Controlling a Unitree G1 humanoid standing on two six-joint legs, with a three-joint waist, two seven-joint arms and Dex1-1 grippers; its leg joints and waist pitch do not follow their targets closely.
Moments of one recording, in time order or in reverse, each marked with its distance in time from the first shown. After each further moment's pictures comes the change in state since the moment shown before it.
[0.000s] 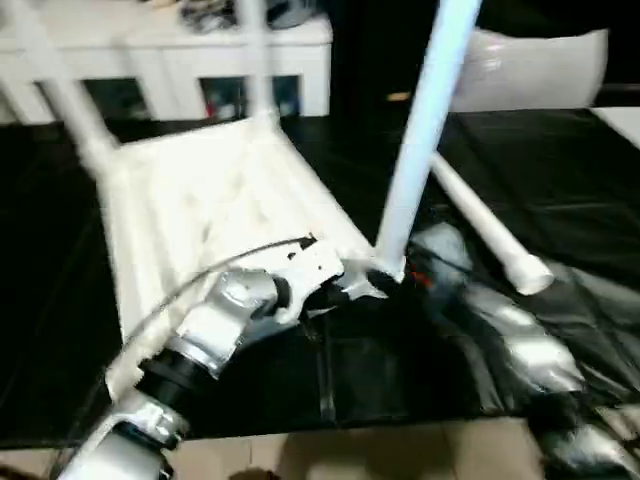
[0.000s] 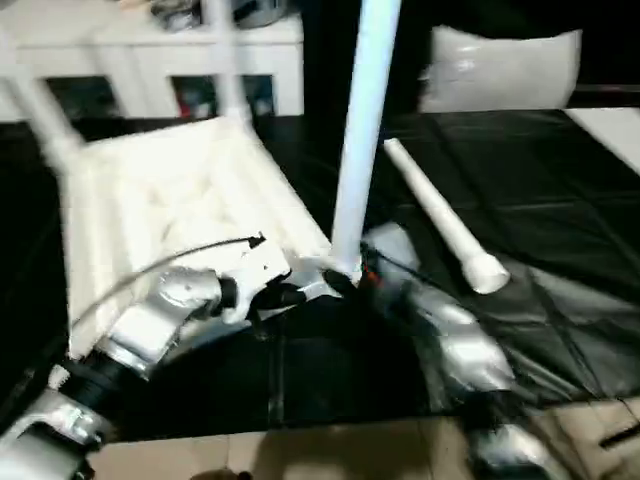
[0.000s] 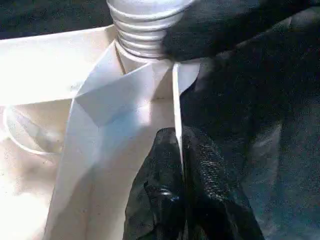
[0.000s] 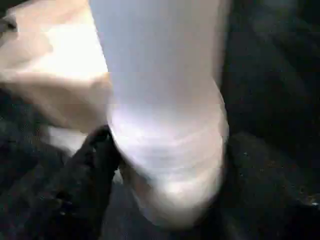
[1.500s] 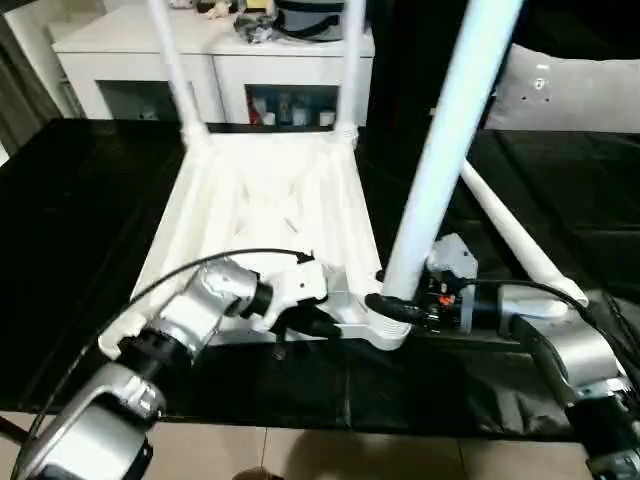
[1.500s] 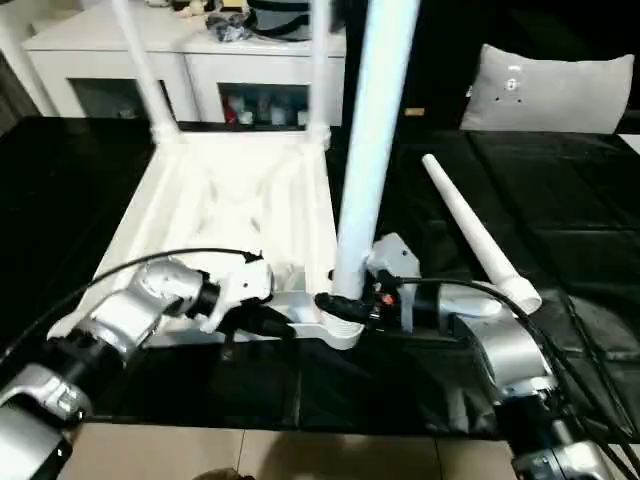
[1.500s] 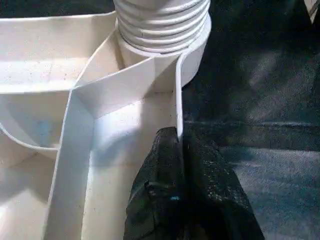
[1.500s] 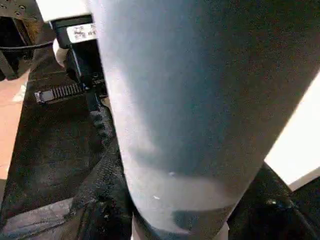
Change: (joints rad) left arm -0.094 0.096 -0.096 0.214 -0.075 -0.242 -0.353; right arm -0.010 -0.149 0.135 -0.177 0.051 0.016 0.340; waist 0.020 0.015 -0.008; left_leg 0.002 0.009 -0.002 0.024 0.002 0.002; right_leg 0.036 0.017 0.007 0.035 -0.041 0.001
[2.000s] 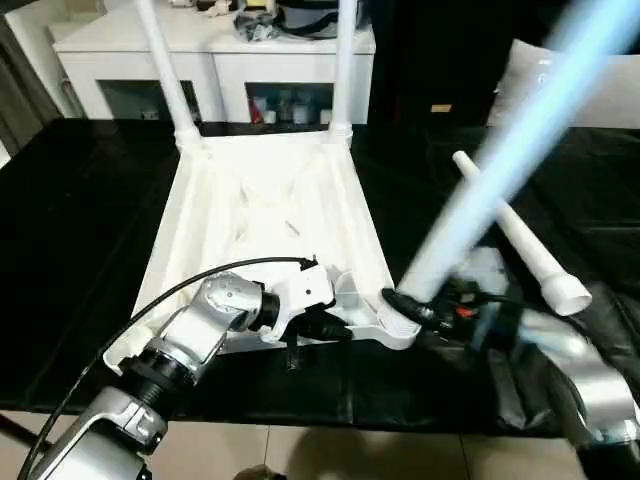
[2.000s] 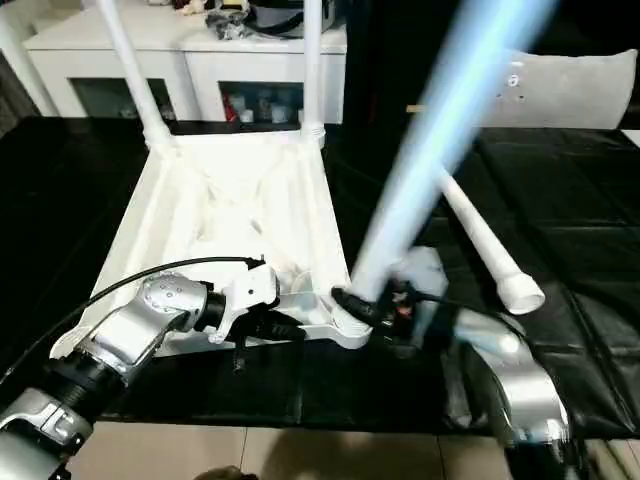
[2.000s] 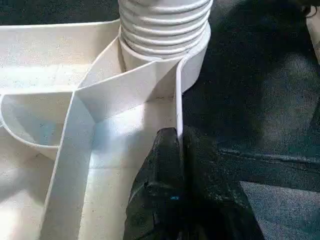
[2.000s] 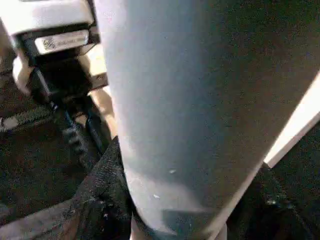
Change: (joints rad) left arm 0.098 -0.028 0.014 -0.149 -0.029 0.095 0.101; right arm 0.133 0.000 -0.071 -0.113 0.014 -0.036 -0.126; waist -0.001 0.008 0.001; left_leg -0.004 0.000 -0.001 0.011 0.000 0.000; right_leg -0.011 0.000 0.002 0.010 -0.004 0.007
